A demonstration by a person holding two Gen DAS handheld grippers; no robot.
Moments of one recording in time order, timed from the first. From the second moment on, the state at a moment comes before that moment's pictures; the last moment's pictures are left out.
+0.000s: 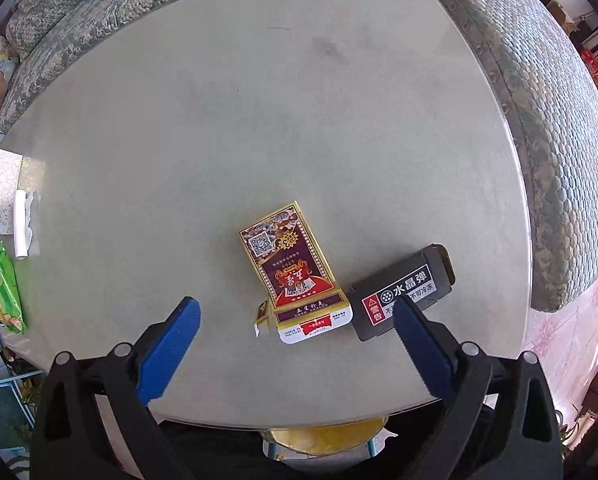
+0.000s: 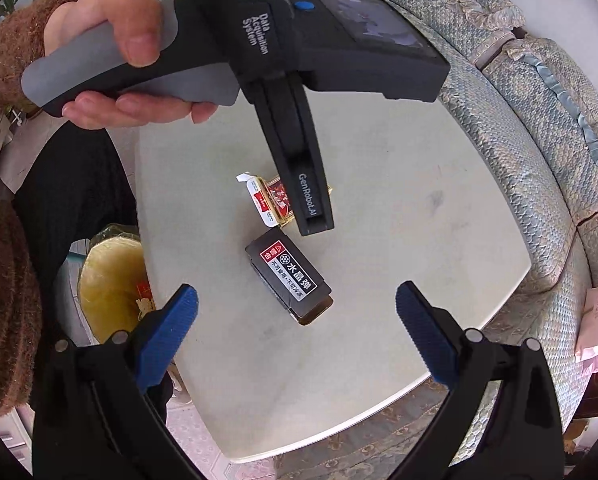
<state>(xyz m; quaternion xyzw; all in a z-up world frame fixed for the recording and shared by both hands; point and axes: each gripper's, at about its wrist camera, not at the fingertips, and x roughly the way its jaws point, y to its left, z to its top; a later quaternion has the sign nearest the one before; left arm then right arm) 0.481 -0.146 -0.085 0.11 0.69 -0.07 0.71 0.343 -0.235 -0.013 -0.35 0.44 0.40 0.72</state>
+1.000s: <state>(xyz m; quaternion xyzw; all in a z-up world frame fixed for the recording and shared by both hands) 0.528 -0.101 -0.203 0.03 0.75 -0.04 0.66 0.377 -0.195 -0.161 -0.38 0.52 0.44 0.63</state>
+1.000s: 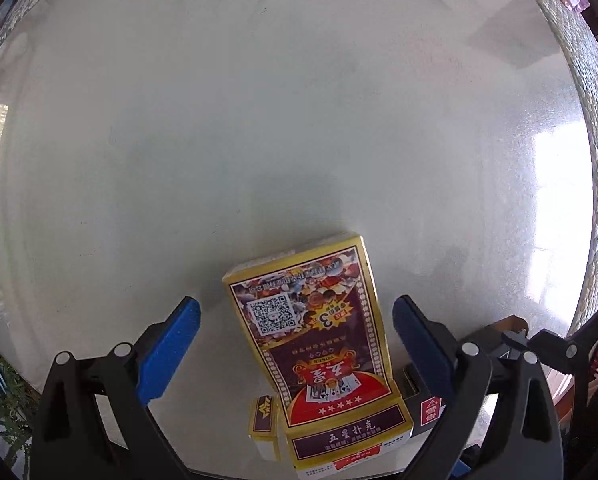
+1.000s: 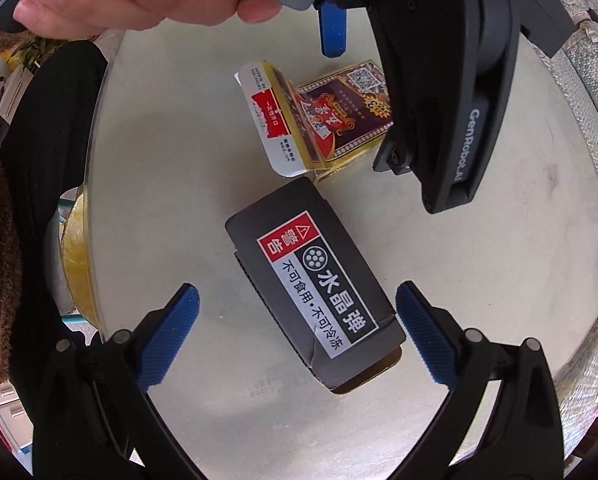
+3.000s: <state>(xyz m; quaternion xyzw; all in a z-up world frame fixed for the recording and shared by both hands) 0.292 -0.034 -0.053 0.12 0.60 -0.11 0.79 0.209 -0.166 -0.008 -0.20 0.43 0.11 0.87</state>
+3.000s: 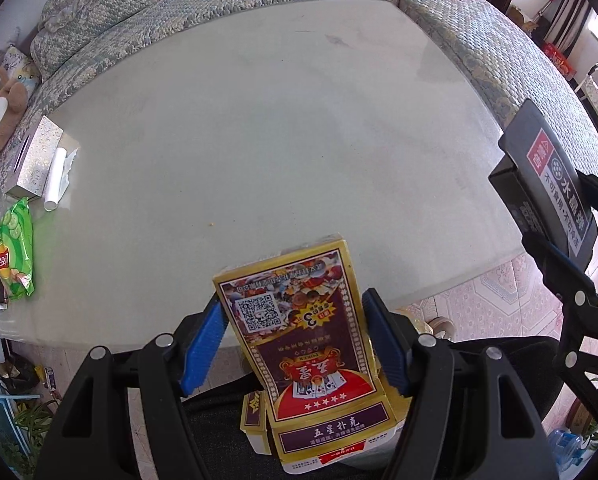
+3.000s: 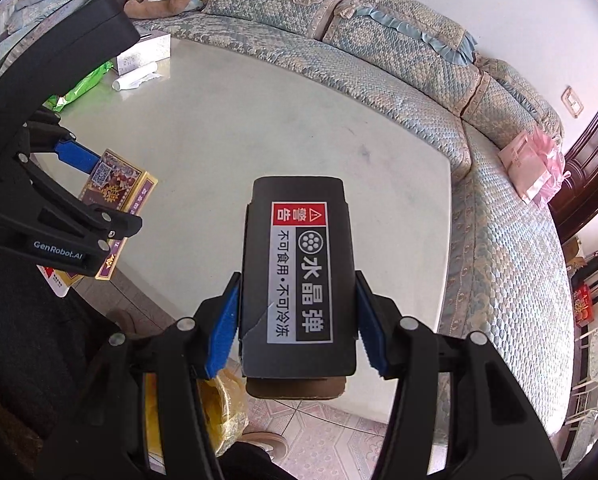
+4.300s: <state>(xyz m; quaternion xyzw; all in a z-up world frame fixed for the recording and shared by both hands) 0.120 -0.024 -0.157 0.14 0.60 -0.16 0.77 0.076 -0.136 -0.089 -0.19 0.47 0.12 0.85</state>
